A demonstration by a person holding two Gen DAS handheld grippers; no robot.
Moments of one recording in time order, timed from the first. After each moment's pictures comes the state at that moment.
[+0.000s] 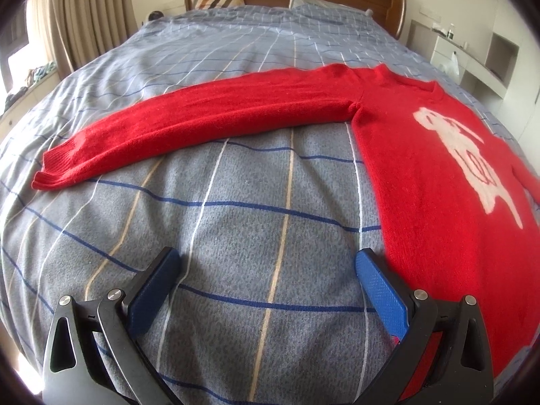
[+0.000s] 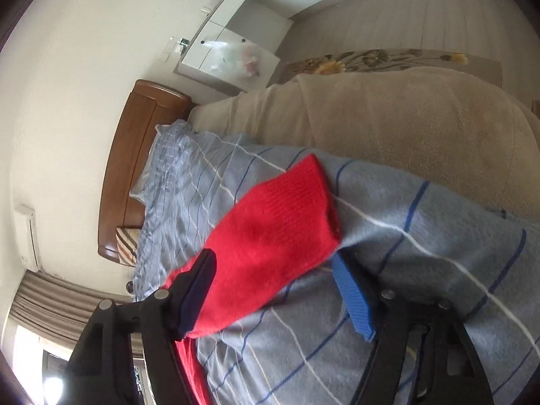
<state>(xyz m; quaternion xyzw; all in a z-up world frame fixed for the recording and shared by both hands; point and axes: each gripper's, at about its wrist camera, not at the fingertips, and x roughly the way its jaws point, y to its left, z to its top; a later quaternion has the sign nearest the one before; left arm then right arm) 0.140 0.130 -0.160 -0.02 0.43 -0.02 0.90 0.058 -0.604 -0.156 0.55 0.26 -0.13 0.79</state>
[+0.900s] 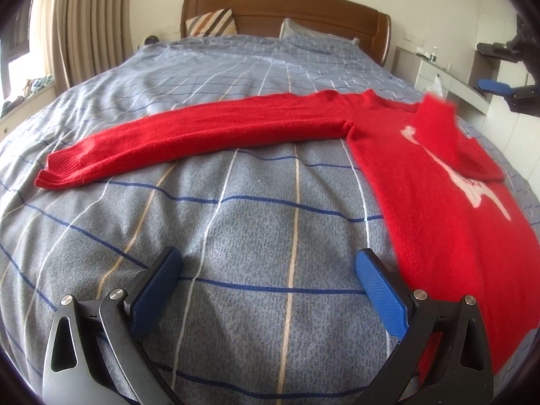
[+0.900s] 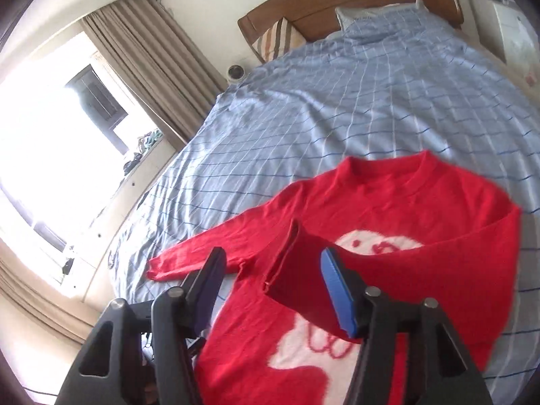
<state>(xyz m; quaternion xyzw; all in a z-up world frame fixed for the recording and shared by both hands) 0.121 0.145 -0.165 -0.03 0.35 -0.04 0.93 0.265 -0.176 -0.033 0.17 0.40 0.27 0.86</state>
